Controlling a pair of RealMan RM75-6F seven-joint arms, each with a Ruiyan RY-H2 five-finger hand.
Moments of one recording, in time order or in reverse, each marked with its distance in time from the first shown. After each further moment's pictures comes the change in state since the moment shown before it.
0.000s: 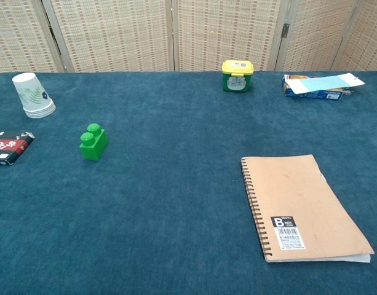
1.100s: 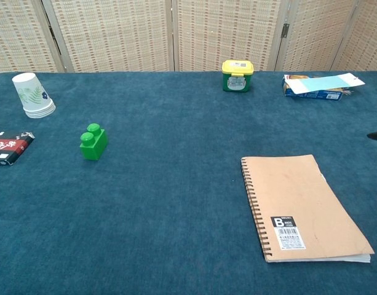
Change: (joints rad) left arm -0.065 -0.074 -0.048 0.238 -0.139 -0.167 -0.189; right arm 0.137 -0.319 -0.183 0.616 -0.382 -0.002 0.375
